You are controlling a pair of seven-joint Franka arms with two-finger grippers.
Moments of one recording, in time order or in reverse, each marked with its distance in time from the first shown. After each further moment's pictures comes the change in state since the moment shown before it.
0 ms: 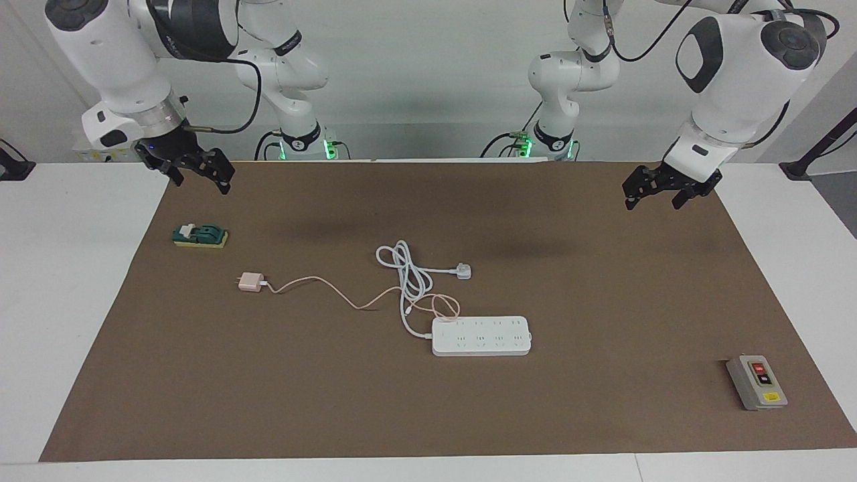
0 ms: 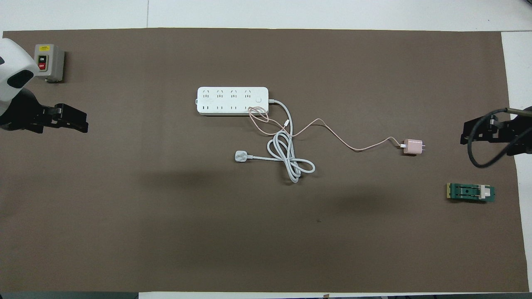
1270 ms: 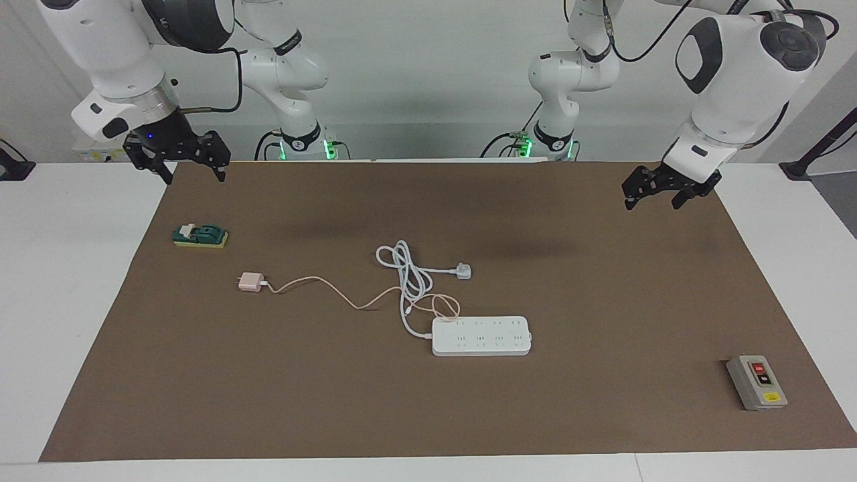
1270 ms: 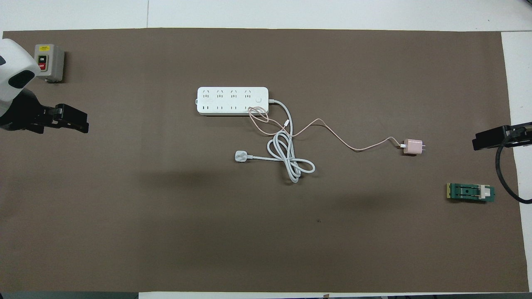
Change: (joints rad) left arm 0.000 0.002 -0.001 0.000 0.000 -0.002 0.000; right arm 0.000 -0.040 -0.003 0.046 -0.042 -0.021 -0.440
